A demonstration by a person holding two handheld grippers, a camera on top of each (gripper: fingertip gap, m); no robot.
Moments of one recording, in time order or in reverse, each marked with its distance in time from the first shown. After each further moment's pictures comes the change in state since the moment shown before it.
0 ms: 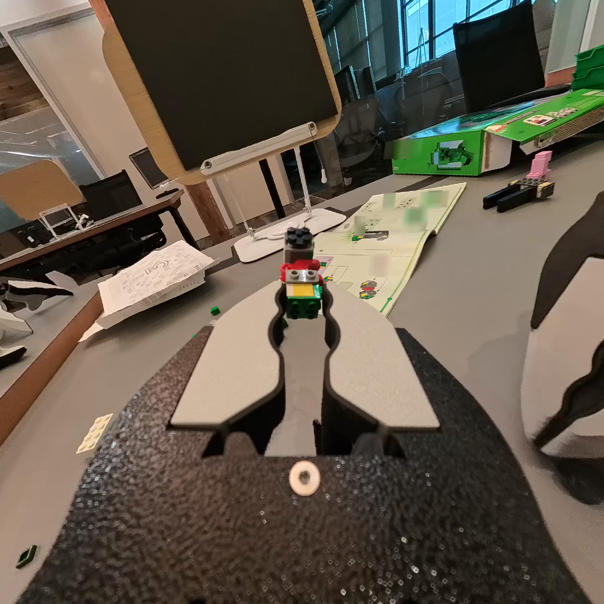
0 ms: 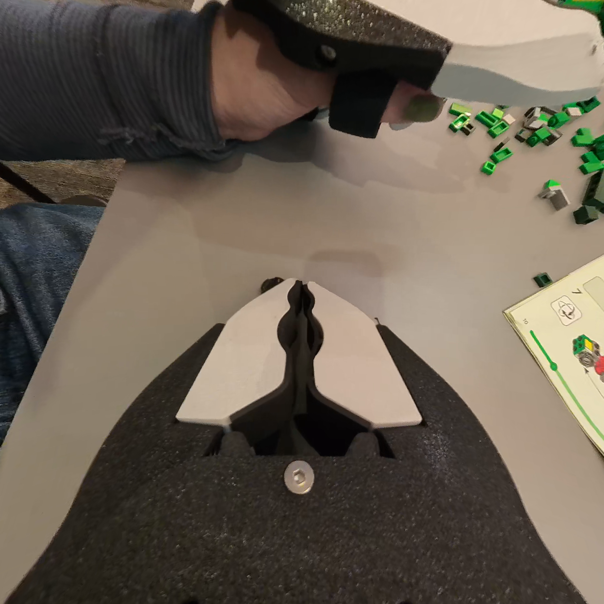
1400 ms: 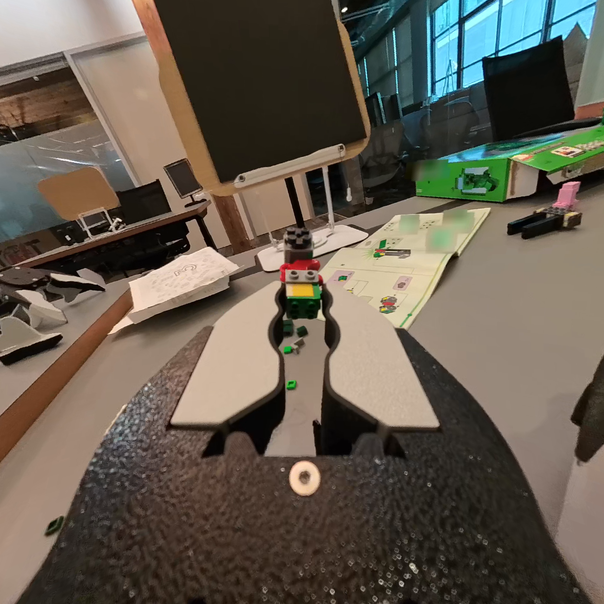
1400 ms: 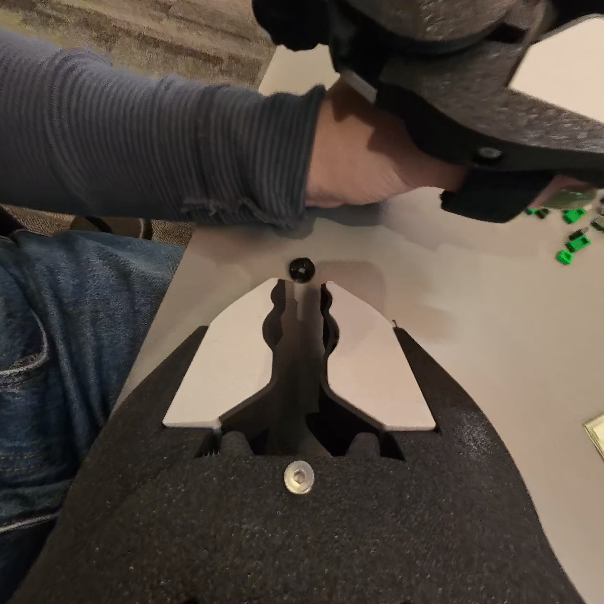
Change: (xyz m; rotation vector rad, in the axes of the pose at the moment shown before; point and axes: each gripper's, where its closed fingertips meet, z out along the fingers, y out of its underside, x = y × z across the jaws) left arm -0.017 -0.008 -0.009 0.054 -0.080 -0.033; right arm -0.043 -0.037 0.033 0.035 -0.072 -0.069
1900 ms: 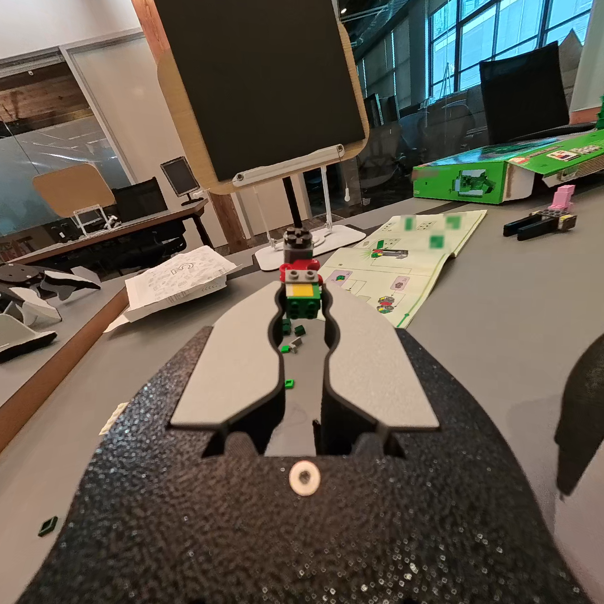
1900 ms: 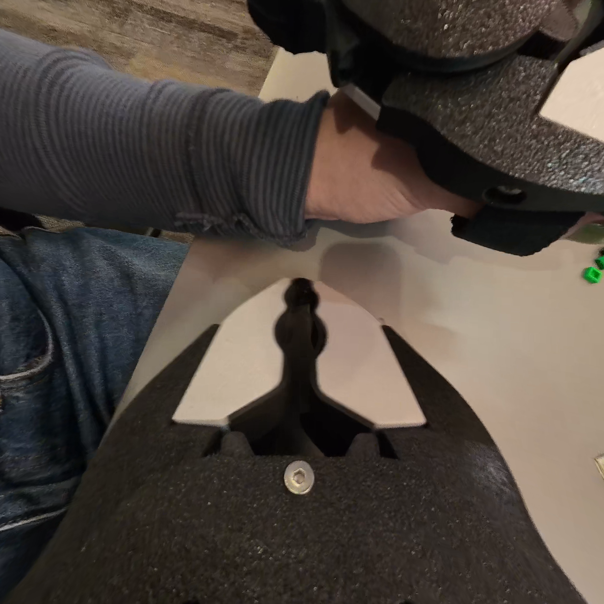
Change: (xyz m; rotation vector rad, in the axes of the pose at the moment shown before) left arm -0.001 0.001 -0.001 0.001 0.004 -0.016; right arm 0.001 -0.004 0.012 -0.055 -0.049 0.001
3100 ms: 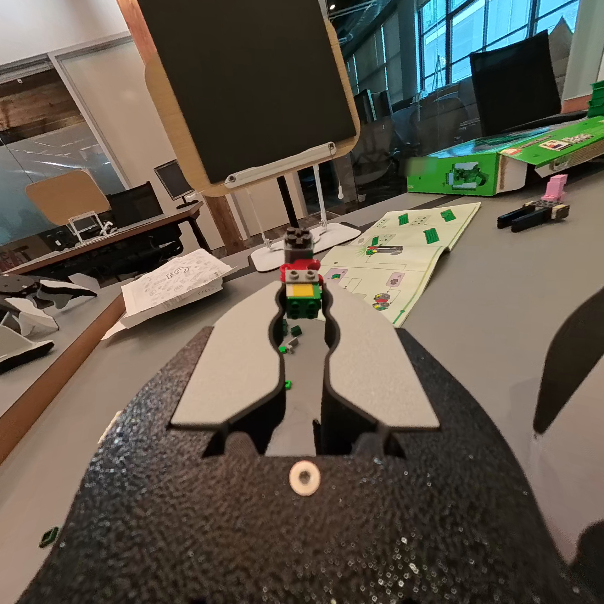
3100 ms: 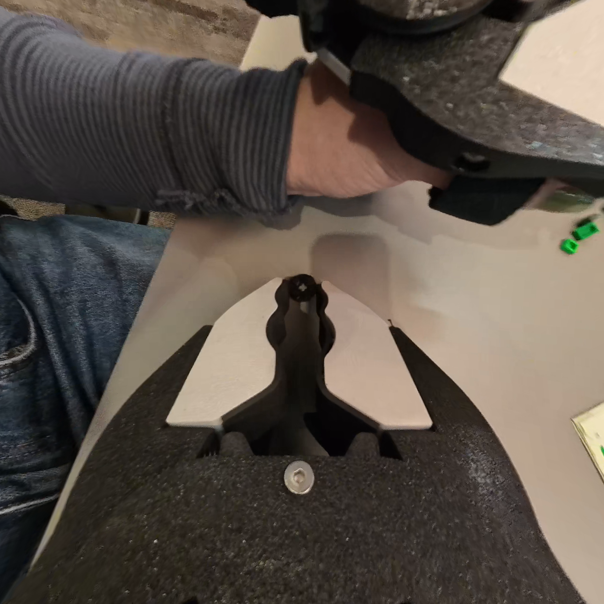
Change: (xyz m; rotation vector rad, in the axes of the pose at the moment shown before) left arm 0.005 0.000 0.001 -0.005 0.021 0.029; right arm 0.009 0.011 -0.007 -0.030 0.041 0.011
